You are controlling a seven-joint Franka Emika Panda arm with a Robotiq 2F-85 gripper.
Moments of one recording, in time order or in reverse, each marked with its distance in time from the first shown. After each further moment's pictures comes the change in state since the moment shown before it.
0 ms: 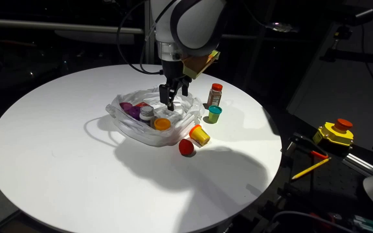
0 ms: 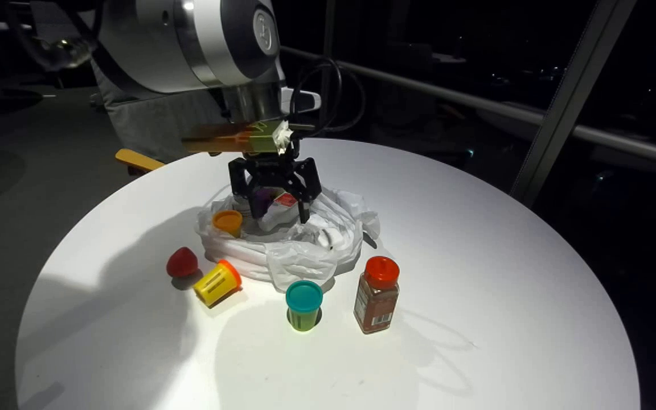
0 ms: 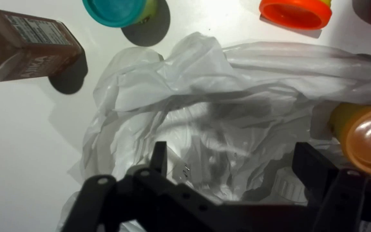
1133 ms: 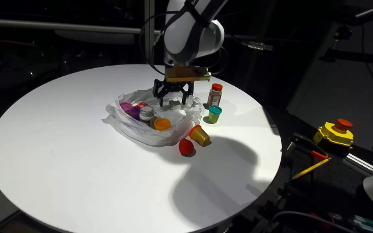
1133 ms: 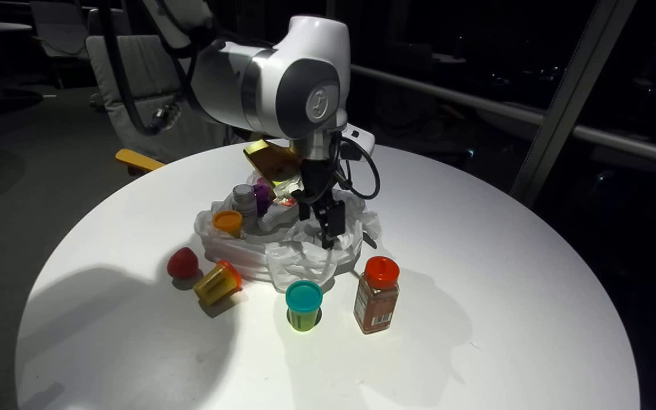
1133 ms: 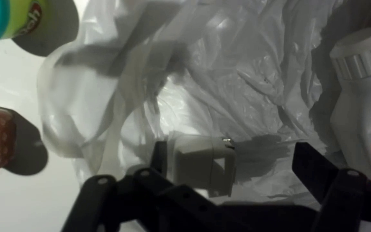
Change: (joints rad) arm -0.114 0.176 -0.002 0.147 0.349 0.139 0.296
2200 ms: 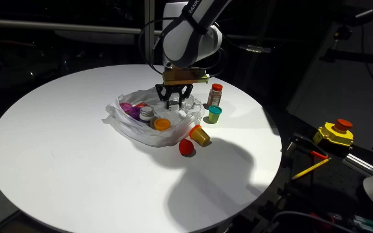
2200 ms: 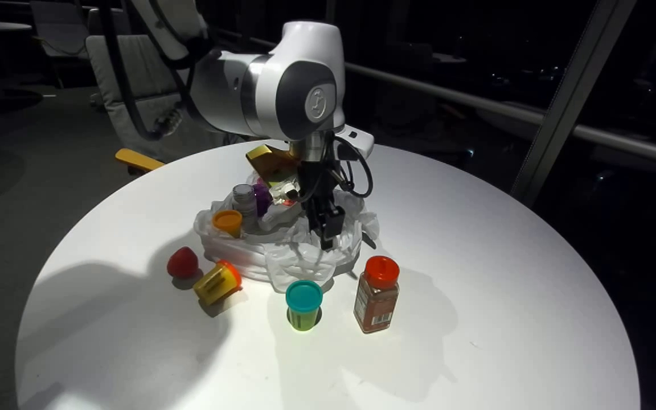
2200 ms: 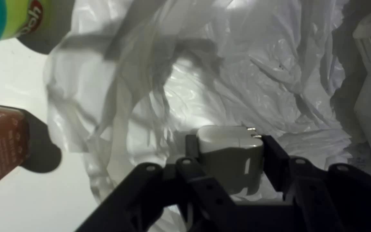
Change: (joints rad) arm 0.077 0.027 -0.080 0.018 -0.024 -0.006 0.096
